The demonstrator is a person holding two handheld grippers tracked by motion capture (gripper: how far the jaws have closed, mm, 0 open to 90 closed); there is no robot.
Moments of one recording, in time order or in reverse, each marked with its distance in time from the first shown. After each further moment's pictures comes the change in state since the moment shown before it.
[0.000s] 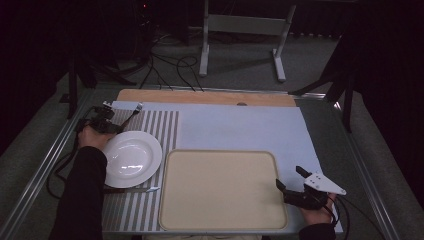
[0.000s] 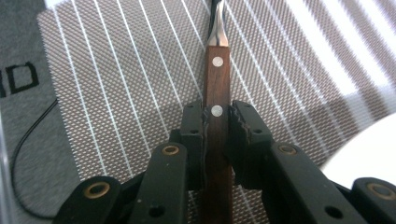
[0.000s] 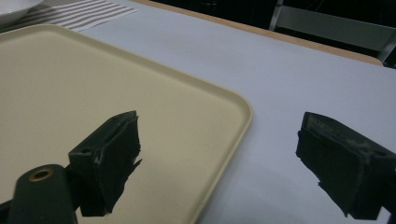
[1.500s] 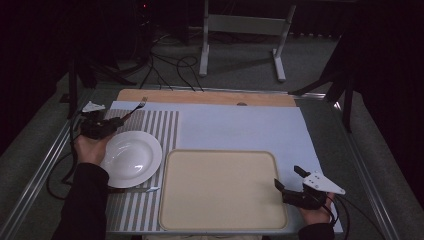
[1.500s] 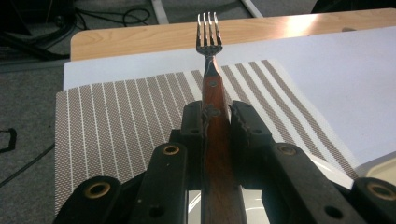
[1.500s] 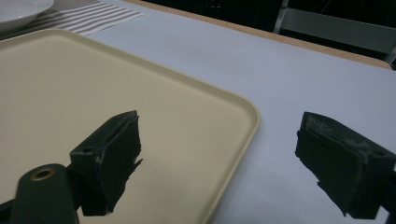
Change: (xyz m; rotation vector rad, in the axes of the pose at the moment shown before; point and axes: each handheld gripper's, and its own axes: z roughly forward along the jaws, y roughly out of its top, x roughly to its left) left arm -0.051 -0.024 -0.081 -0.388 -0.051 -0.073; right arm 0.003 0.002 0.001 -0.008 0.018 0.008
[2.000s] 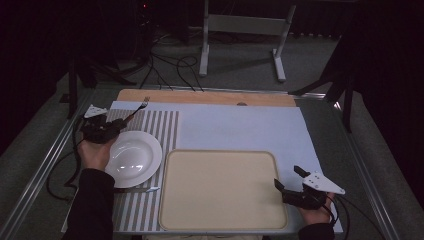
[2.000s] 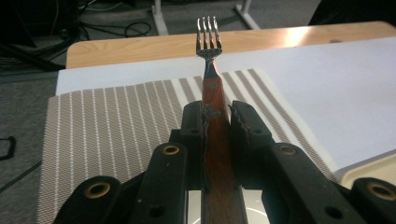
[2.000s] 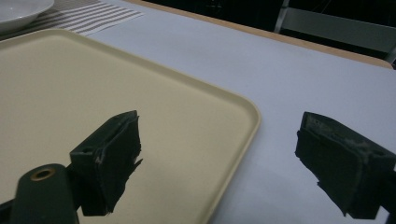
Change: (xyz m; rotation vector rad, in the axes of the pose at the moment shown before) left arm -0.019 -0.007 -0.010 -0.059 -0.003 -0.011; right arm 0.000 0.000 0.000 0.000 0.002 0.000
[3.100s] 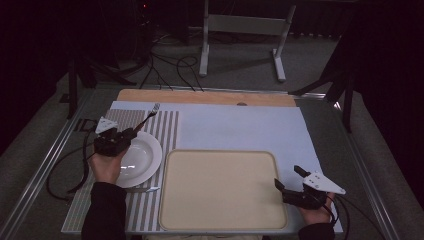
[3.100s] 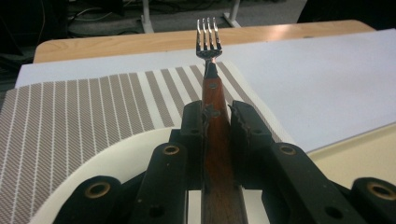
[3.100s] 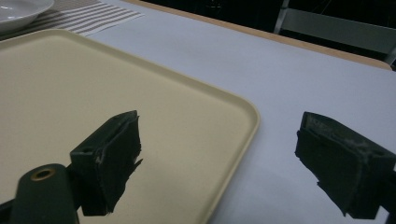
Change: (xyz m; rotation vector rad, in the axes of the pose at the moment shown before) left arm -0.042 -0.027 -0.003 -0.036 -0.012 0.034; right arm -0.001 0.001 0.000 -0.002 -0.001 -0.005
